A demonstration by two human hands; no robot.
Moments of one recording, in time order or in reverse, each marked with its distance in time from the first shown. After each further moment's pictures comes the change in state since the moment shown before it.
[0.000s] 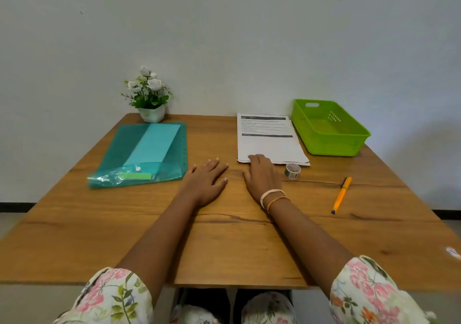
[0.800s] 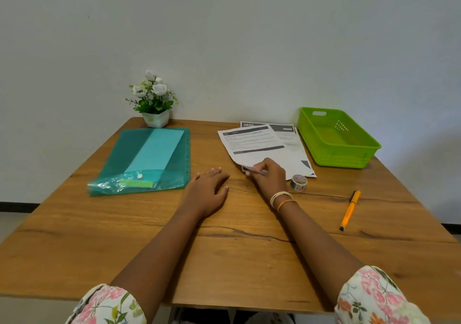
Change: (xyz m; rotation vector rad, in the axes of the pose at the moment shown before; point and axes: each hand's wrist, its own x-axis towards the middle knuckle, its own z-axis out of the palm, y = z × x) left_hand -0.002 0.003 0.000 -0.097 0.173 -0.033; right_hand 0.027 0.016 0.007 0.691 0.075 0.231
